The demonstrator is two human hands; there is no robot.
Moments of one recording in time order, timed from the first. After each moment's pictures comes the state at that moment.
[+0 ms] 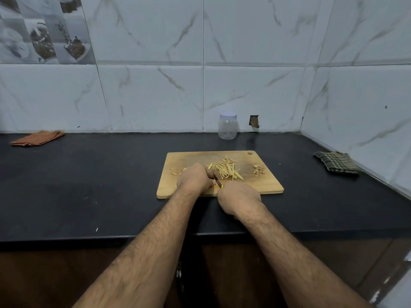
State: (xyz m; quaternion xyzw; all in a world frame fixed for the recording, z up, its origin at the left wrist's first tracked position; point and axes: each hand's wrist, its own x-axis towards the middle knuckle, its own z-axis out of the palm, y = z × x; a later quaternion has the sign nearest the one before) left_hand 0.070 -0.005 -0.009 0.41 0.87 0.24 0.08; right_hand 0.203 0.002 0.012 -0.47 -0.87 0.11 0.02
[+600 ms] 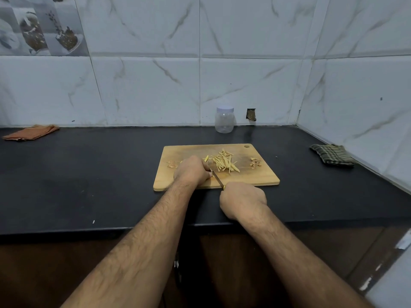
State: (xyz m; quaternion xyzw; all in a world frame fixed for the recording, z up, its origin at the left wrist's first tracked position) left_hand 0.067 -0.004 -0.013 0.40 0.87 0.27 0.09; right_hand 0.227 -0.016 0.012 -0.48 -0.87 0.08 -0.02
